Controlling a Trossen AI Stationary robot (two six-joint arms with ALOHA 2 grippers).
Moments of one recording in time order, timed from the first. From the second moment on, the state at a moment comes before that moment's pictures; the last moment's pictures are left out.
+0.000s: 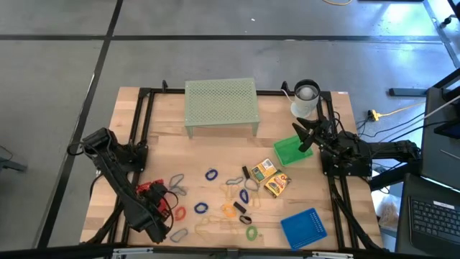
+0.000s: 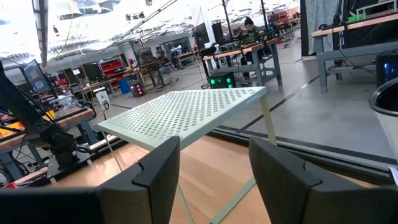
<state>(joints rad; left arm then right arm) -0.93 1.74 1.30 -1.48 0.00 -1.86 0.04 0.10 0.02 0.16 0.67 0.25</state>
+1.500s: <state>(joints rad) -0.64 1.74 1.20 -1.10 -0.31 -1.06 0.04 0.10 0.02 0.16 0.66 0.25</state>
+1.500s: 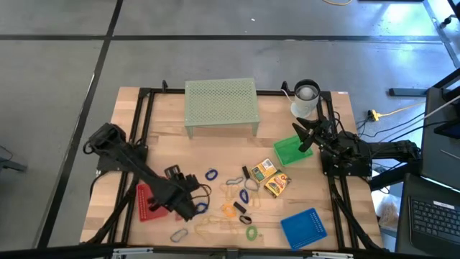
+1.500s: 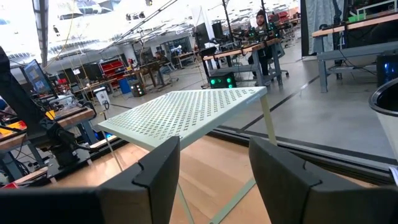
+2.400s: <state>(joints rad) -0.65 1.73 0.93 -0.77 -0.19 -1.03 0.04 0.10 0.02 0.16 0.66 0.25</state>
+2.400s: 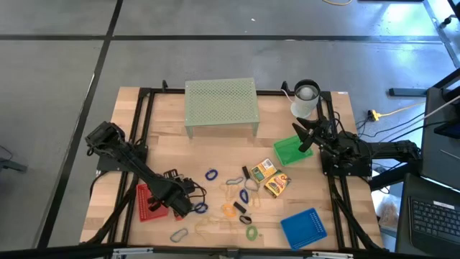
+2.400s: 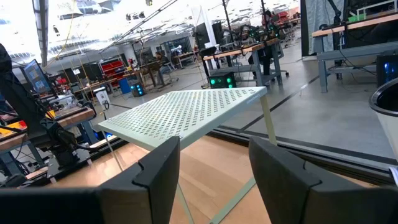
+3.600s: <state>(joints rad) -0.63 1.75 1.12 -0.67 -0.68 -0.42 0.04 0.10 0.02 0.16 0.66 0.25</state>
